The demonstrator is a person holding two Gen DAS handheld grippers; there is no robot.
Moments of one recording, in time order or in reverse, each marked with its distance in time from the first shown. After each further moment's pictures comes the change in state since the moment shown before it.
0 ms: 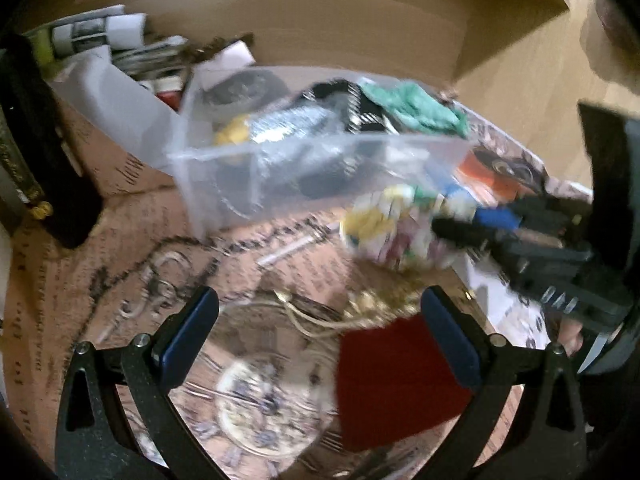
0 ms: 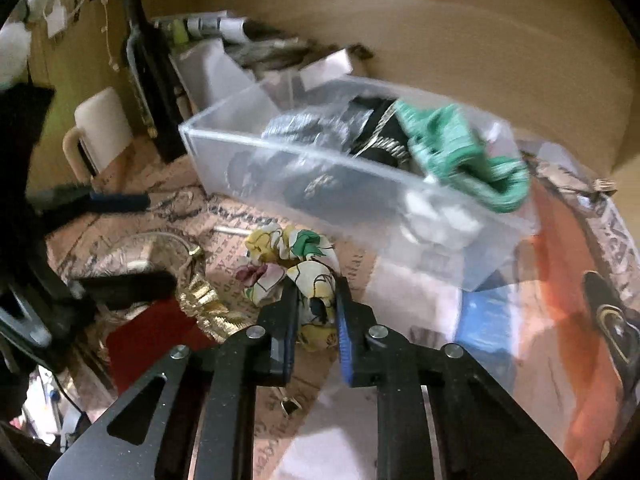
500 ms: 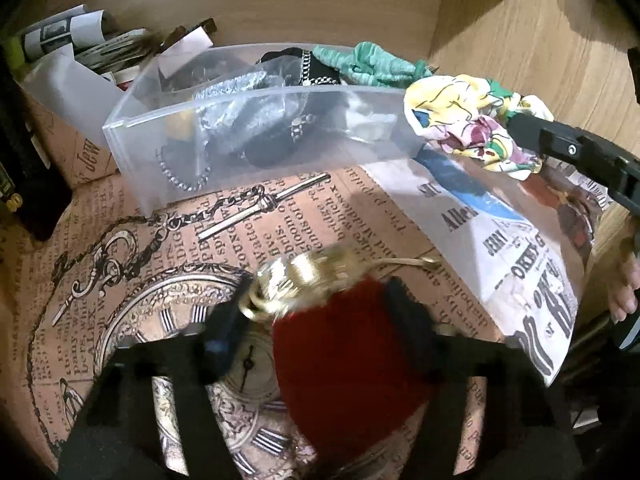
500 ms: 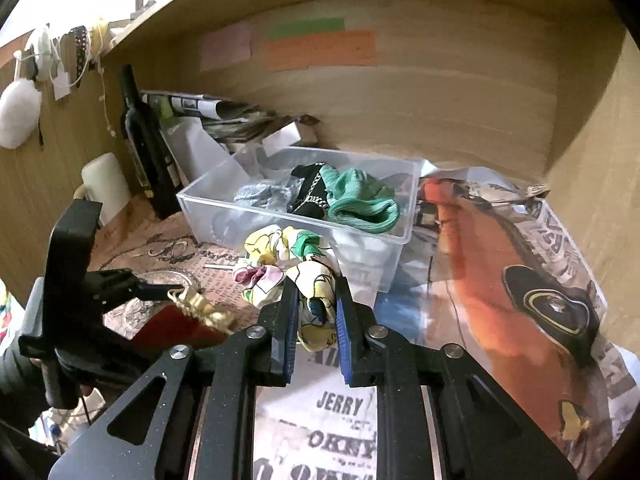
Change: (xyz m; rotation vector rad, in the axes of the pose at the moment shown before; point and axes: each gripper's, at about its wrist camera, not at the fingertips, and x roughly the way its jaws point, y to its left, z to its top) left arm 0.017 -0.033 -0.020 0.051 0.010 -0.013; right arm -0.077 -0.019 -0.013 0.083 -0.174 -0.077
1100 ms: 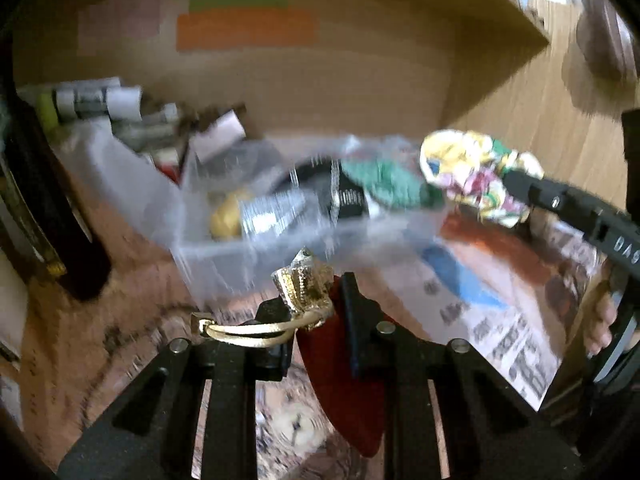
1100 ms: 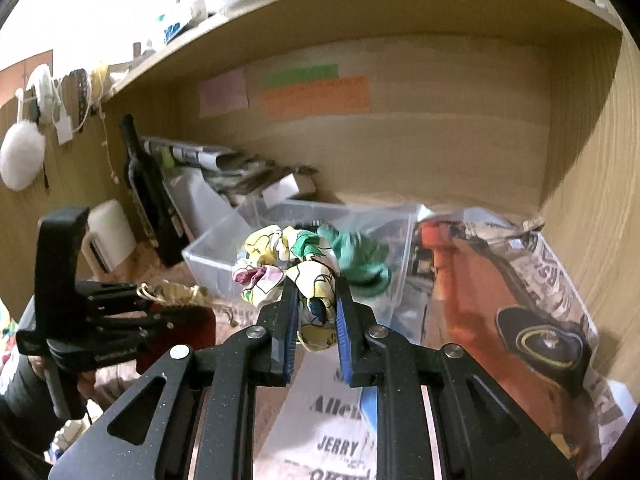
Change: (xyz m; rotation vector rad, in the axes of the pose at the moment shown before) left arm -0.053 0.020 0.061 -0.040 -0.213 0.034; right arm -0.014 -0.004 0.029 0.031 -0.134 0.008
